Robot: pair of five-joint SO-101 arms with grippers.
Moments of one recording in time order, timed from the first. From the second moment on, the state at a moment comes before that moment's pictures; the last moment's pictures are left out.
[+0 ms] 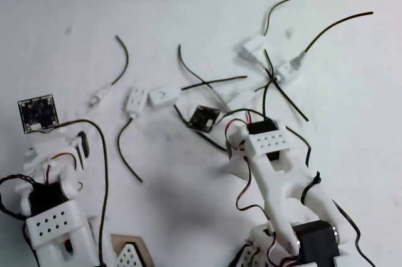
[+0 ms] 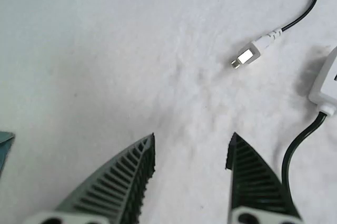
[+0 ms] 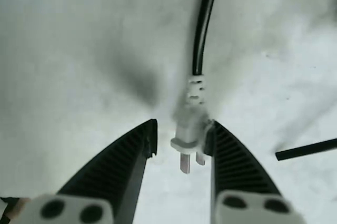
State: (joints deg) left arm -30.8 -70.1 78.7 47.2 -9.5; right arm -15.9 -17.6 51.3 60.6 51.8
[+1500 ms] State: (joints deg) left arm -30.8 -70.1 78.7 47.2 -9.5; right arm -24.9 10.9 30.3 77.3 54.7
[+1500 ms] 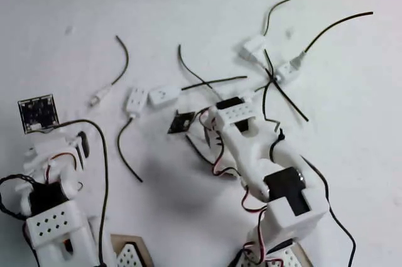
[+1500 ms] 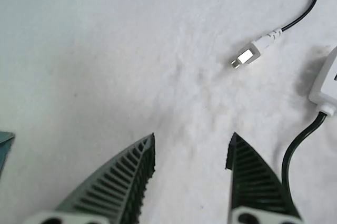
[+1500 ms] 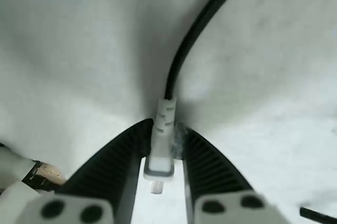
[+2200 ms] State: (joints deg) left arm -30.5 -70.1 78.7 47.2 -9.5; right arm -33.1 -36.8 31.1 84.7 22.6
